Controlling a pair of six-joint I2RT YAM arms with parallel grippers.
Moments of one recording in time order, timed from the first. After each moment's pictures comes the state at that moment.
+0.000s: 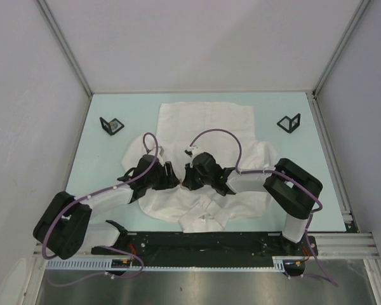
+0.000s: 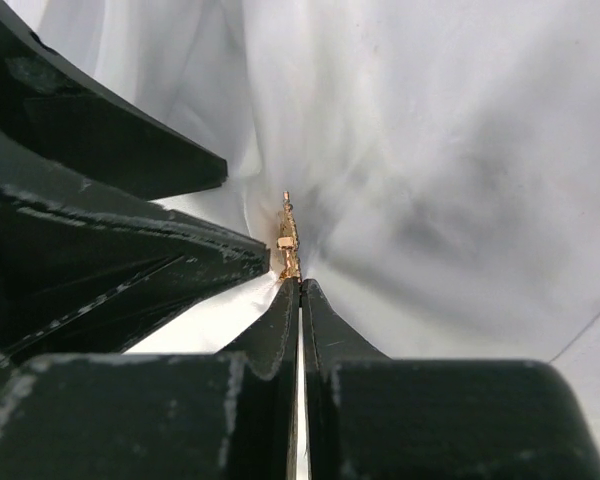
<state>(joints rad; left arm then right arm) -0.54 1.28 0.45 0.06 0.07 -0.59 0.95 1.79 0.90 0.25 -0.07 0.55</state>
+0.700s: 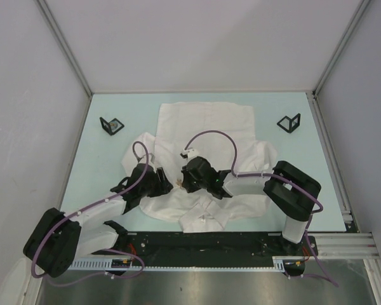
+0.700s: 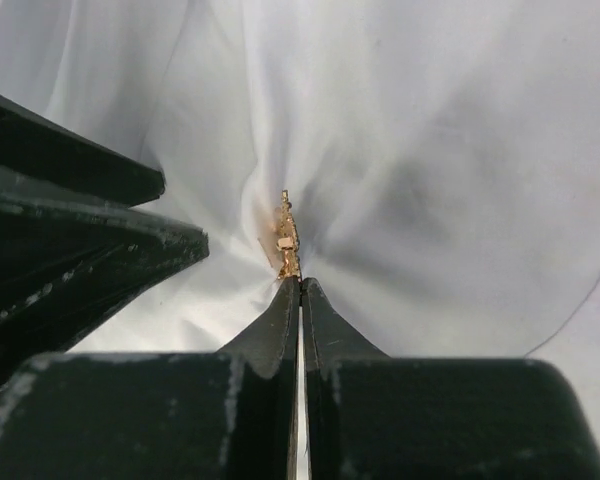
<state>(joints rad) -0.54 1.09 0.35 0.00 0.00 -0.67 1.01 1.79 0.92 0.19 0.05 0.53</state>
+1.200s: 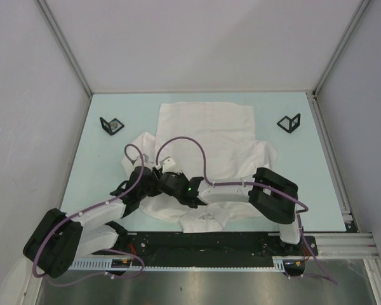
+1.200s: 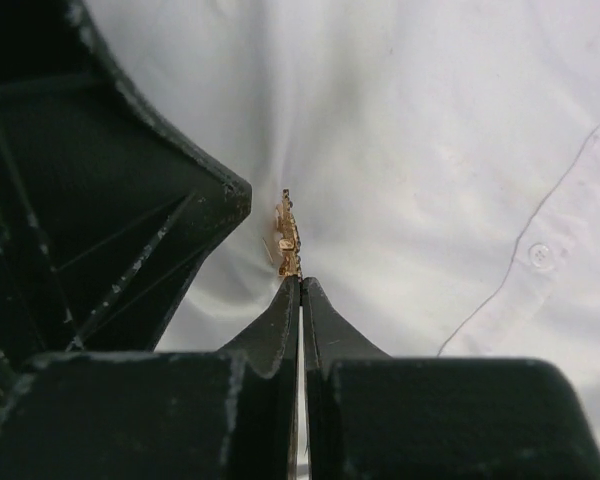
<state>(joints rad) -0.53 1.10 0.26 0.15 -0.07 -0.83 1.23 1.93 1.25 -0.25 0.54 0.39</state>
